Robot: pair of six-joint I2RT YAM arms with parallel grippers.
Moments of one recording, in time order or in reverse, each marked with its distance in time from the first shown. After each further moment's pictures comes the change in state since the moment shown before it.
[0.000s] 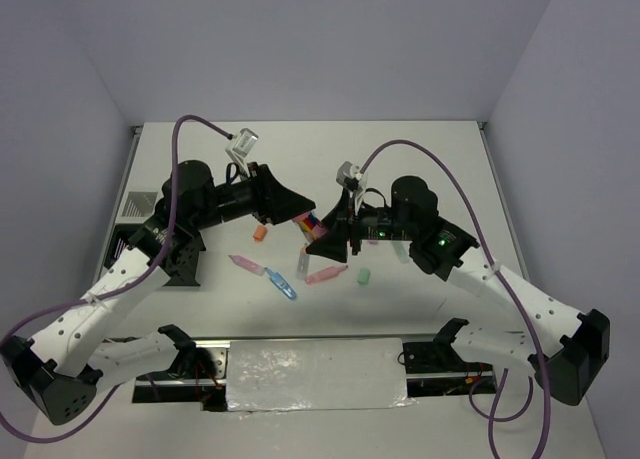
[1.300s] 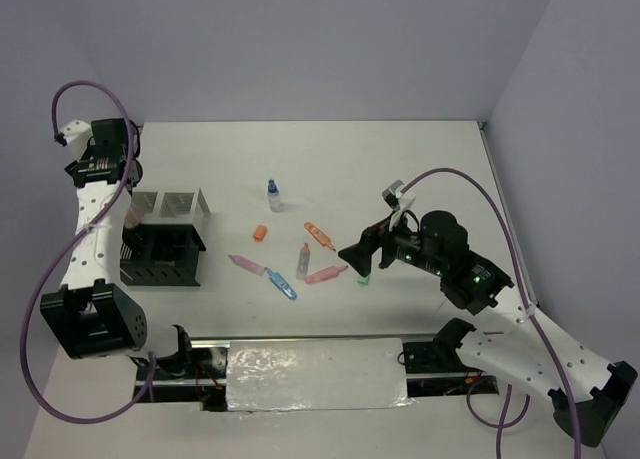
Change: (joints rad) left arm 0.800 0.353 0.314 -0.692 -1.185 0.214; right arm -0.021 -0.311 -0.183 -0.233 0.471 0.057
